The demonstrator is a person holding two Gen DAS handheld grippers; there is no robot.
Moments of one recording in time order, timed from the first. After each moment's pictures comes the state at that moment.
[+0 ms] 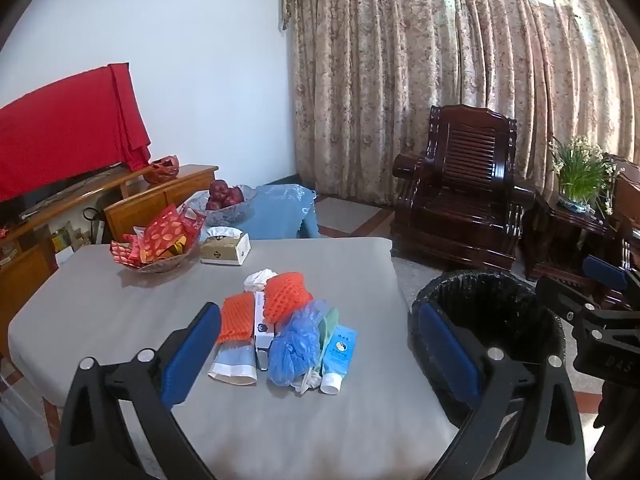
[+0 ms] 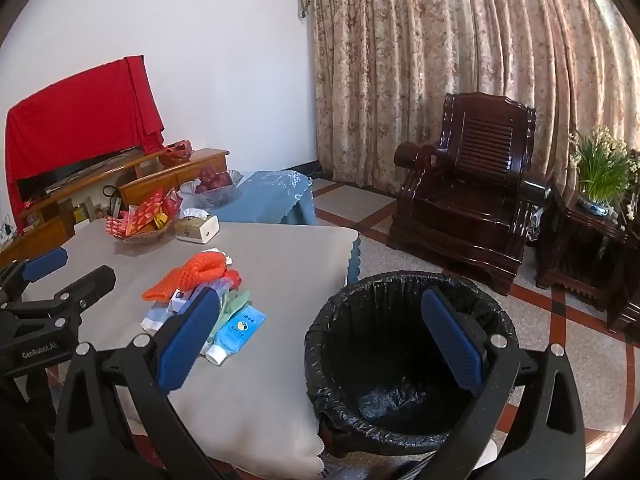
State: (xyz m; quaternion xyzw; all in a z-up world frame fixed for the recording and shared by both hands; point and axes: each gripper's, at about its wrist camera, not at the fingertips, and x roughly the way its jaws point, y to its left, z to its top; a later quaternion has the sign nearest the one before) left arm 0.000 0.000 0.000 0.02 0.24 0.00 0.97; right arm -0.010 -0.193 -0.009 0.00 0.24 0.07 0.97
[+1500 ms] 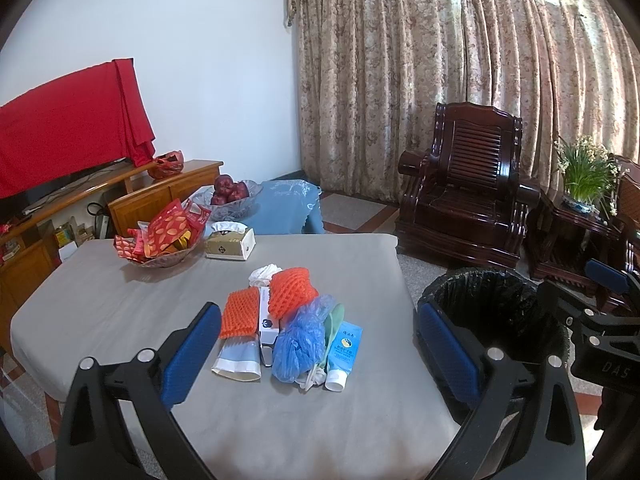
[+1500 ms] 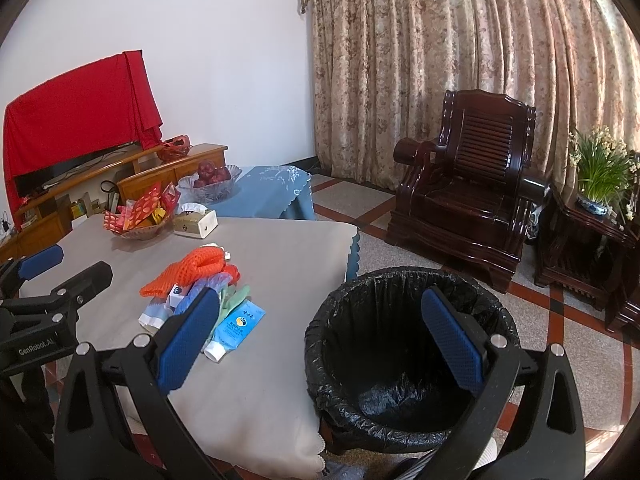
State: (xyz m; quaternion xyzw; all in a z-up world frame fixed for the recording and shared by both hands) left arm -0.001 0.003 -0.004 0.02 0.24 0.00 0.97; right arm -0.007 -0.200 -0.011 0.00 0.25 0.07 0.97
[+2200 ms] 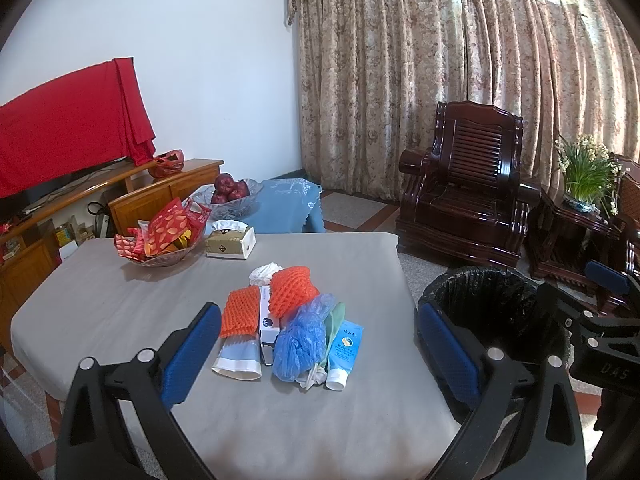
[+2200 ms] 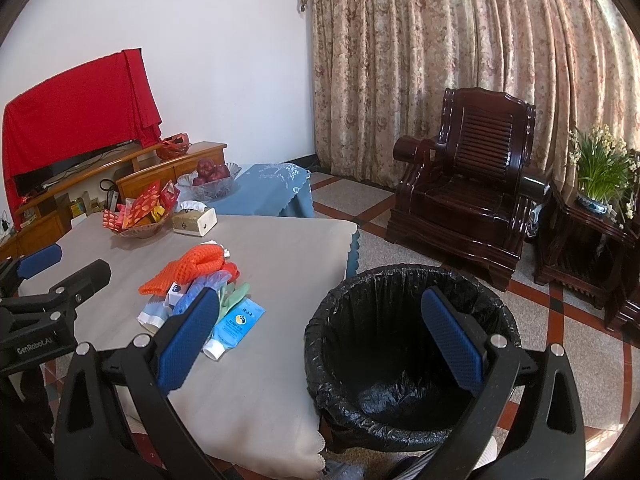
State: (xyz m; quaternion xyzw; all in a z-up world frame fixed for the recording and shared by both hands) left arm 0.000 0.004 -0.005 0.02 0.25 0.00 0.97; right arm -0.005 -0.193 -0.016 0.00 0.25 0.07 0.96
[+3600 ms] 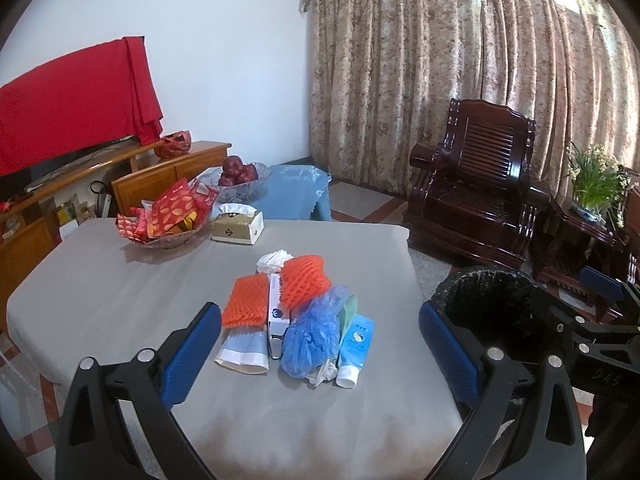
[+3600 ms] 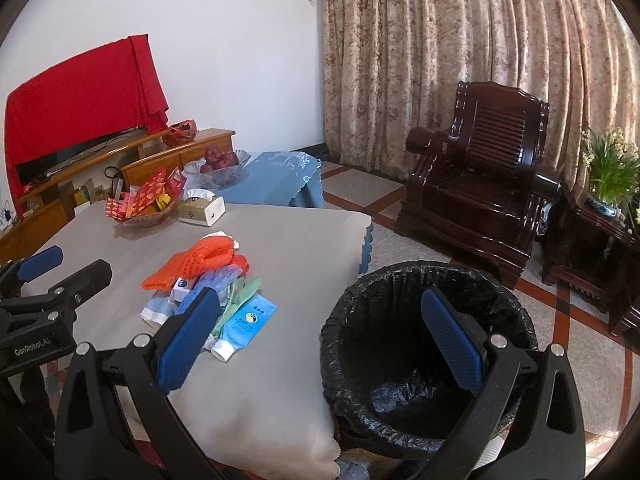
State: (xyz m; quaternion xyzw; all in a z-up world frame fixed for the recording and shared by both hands) left arm 0.014 0.029 -0.023 -0.01 0.27 0.02 0.96; right arm 0.020 -0.161 -0.032 -0.02 0.28 0.09 0.96
